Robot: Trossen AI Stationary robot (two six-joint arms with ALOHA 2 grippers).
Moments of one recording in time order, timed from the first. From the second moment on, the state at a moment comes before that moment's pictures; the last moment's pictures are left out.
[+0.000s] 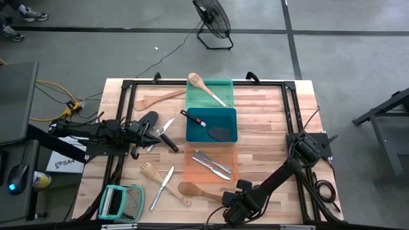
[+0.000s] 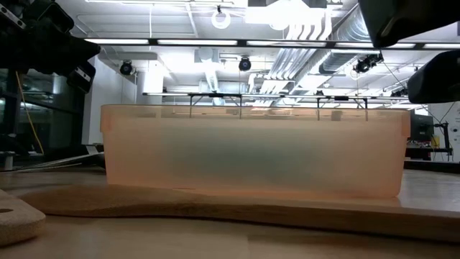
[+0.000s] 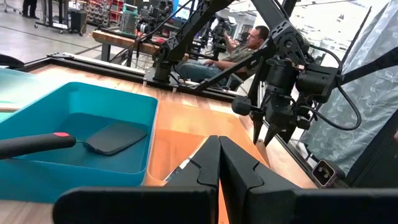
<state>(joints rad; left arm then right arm) -0.15 0.01 0.01 0.01 -0.01 -0.27 0.73 2.22 1.56 -0.81 0.02 1.02</state>
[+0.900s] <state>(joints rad) -0.15 0.01 0.01 0.01 -0.01 -0.27 0.72 2.02 1.55 -0.80 0.06 1.02</state>
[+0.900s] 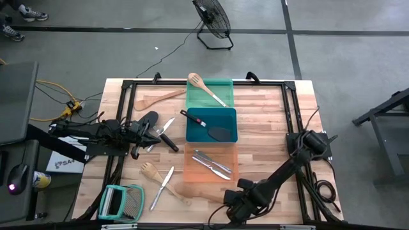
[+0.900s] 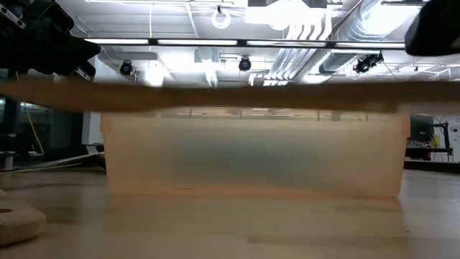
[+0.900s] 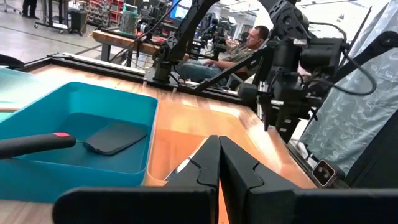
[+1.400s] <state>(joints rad) -0.15 0.01 0.01 0.01 -0.01 -0.27 0.68 1.89 1.55 -0.75 0.25 1.02</state>
